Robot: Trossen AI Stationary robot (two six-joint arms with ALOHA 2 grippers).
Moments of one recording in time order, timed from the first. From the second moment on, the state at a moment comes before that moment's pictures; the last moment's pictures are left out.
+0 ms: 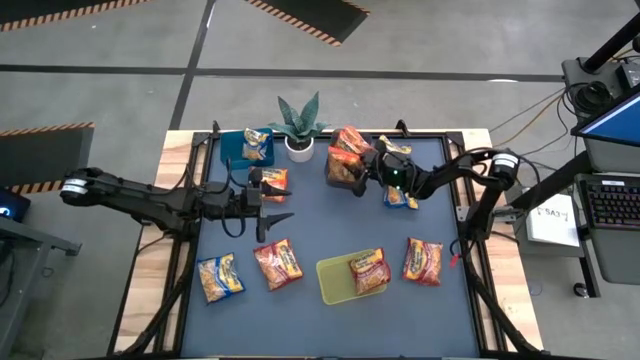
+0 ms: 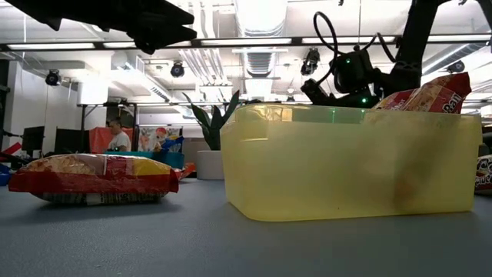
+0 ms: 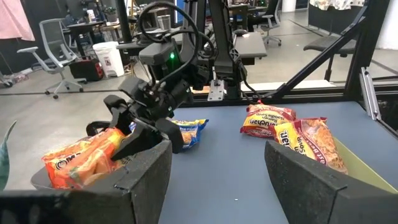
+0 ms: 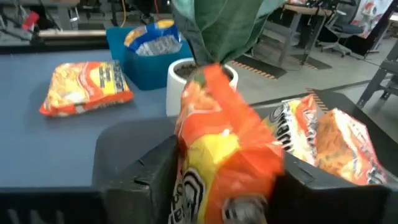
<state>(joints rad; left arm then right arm) -0.09 0.97 0.54 0.30 -0.23 0.07 -0.45 1.76 0.55 1.05 0.06 -0.11</state>
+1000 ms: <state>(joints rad) -0.07 1.15 0.56 -0.07 -0.46 -0.36 -0.12 0.95 0.55 0.25 0.07 0.30</state>
